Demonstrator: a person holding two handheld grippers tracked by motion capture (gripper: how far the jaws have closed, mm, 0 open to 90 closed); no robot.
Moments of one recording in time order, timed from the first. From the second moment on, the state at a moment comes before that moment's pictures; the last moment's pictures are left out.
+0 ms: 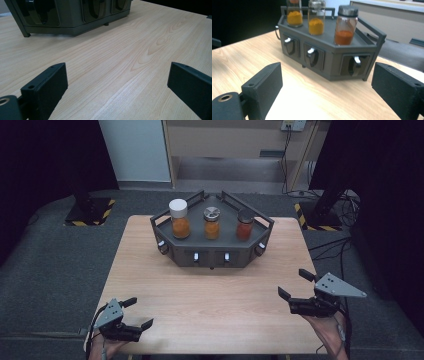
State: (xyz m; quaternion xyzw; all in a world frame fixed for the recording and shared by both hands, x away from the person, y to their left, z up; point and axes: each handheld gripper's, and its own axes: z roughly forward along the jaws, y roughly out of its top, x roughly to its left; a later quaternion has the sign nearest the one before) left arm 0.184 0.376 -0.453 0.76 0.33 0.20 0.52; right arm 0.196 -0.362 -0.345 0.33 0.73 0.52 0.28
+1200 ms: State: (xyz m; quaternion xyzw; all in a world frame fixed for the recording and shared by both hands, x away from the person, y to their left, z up) left arm 0.184 0.376 -0.453 0.77 0.32 0.20 0.52; right arm 0.171 -0.366 -0.419 0.37 0.74 0.49 0.26
